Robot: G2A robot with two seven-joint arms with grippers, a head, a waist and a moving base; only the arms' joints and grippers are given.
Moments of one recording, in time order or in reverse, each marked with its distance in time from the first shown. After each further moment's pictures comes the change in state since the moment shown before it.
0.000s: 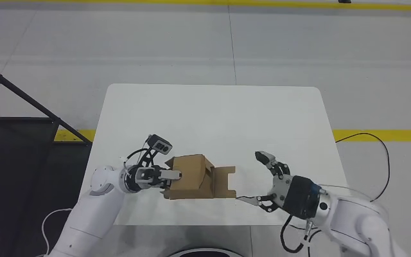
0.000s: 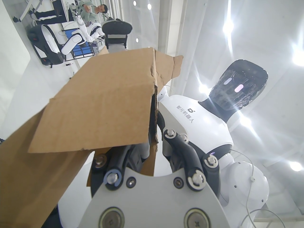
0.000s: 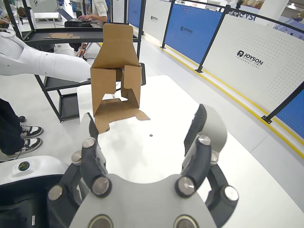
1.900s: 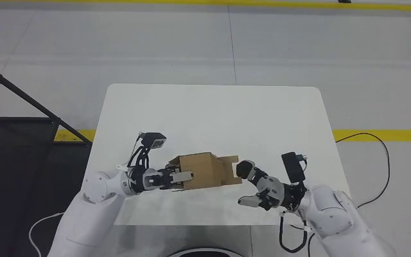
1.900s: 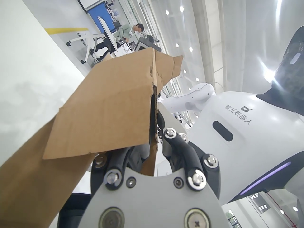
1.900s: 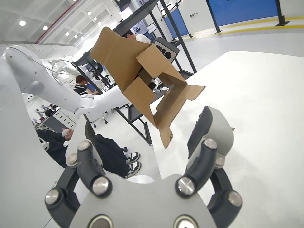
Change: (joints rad) left arm 0.075 0.010 -0.055 -0.179 0.373 -0.295 0.242; right arm 0.221 -0.005 -0.264 0.350 0.911 -0.114 0.408
